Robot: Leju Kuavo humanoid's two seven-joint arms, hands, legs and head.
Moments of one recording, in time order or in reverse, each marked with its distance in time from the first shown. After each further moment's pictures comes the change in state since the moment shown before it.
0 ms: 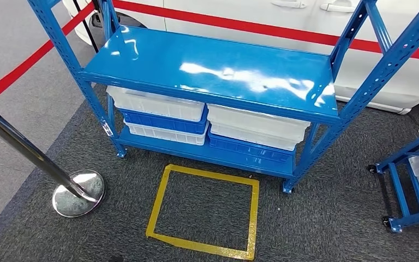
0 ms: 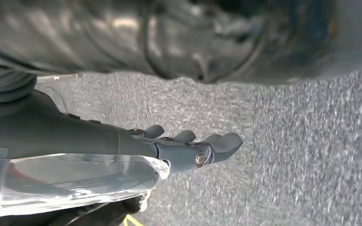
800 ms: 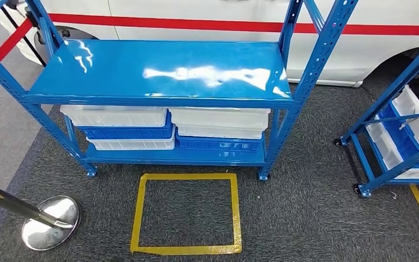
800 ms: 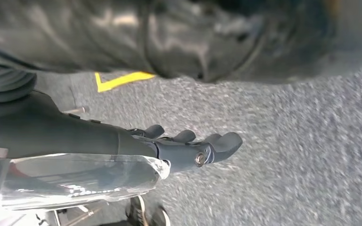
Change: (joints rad) left arm -0.001 0.000 0.001 0.000 -0.001 0.007 0.005; right arm 0.003 0.001 0.000 0.000 0.002 0.019 -0.014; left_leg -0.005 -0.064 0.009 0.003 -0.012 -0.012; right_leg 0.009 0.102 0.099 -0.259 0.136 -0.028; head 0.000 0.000
